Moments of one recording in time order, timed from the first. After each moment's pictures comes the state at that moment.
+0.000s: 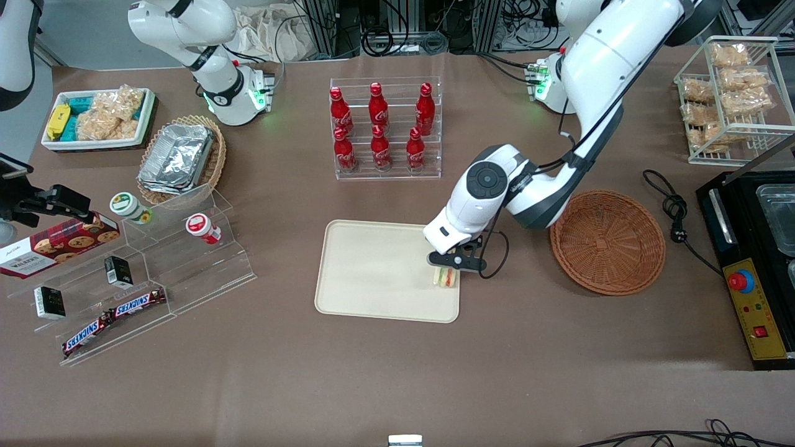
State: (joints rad) arm -0.13 0.62 -0.56 -1.78 0.36 2.43 -0.71
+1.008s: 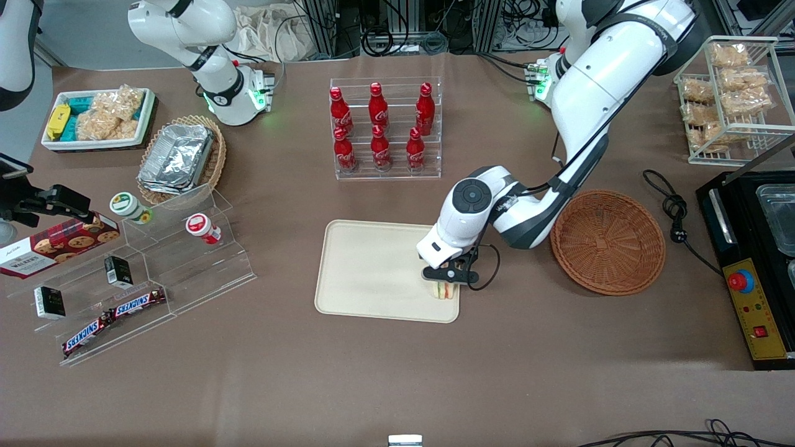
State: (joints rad) arm -0.14 0.73 -0.56 -1.67 0.51 2.44 -0.85
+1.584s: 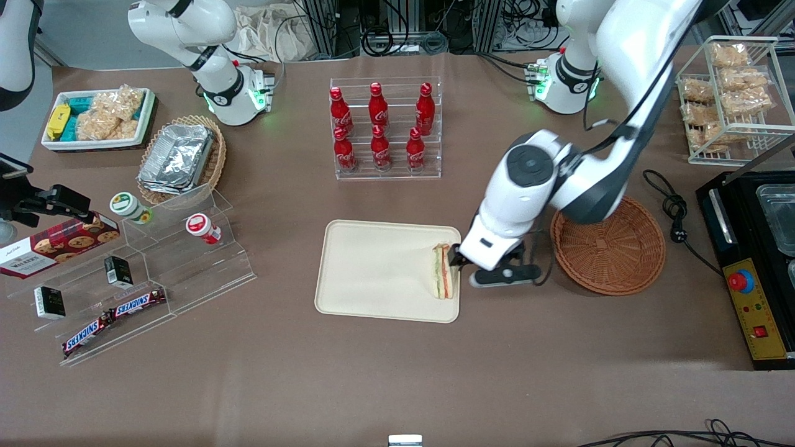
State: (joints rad) arm -0.02 0.43 -0.56 -1.65 0.28 2.19 -0.80
